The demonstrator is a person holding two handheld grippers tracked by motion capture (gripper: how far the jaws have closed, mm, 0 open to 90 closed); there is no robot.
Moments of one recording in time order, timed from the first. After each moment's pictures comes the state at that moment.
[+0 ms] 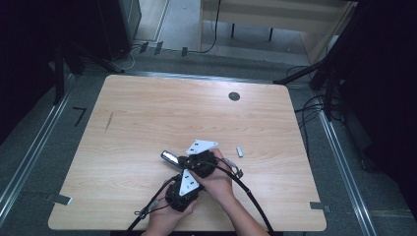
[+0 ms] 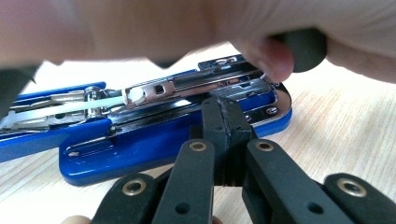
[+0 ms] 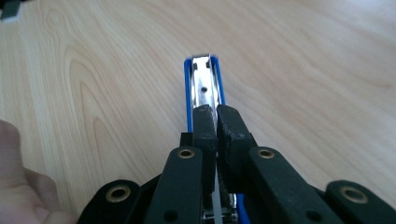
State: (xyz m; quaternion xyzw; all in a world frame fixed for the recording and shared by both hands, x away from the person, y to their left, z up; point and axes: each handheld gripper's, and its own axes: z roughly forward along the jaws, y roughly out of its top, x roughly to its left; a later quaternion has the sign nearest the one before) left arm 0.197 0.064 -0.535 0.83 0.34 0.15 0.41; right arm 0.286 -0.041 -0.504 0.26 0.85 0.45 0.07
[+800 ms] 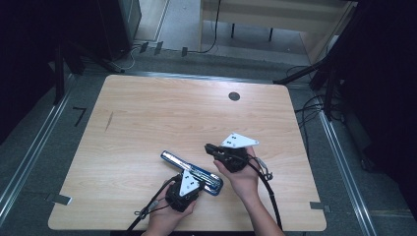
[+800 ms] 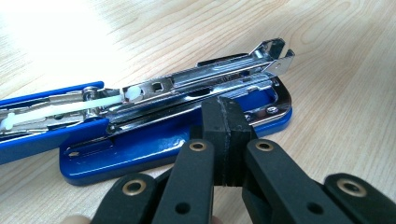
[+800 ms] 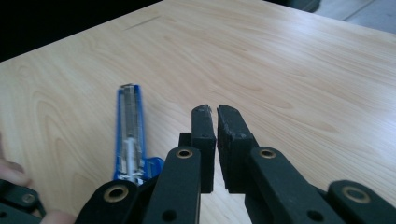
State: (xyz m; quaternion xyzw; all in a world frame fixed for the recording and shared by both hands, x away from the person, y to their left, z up) left arm 0.196 0.063 -0.535 0.83 0.34 0.16 0.41; right arm 0.290 -0.124 -0.481 0.32 0.79 0.51 0.13
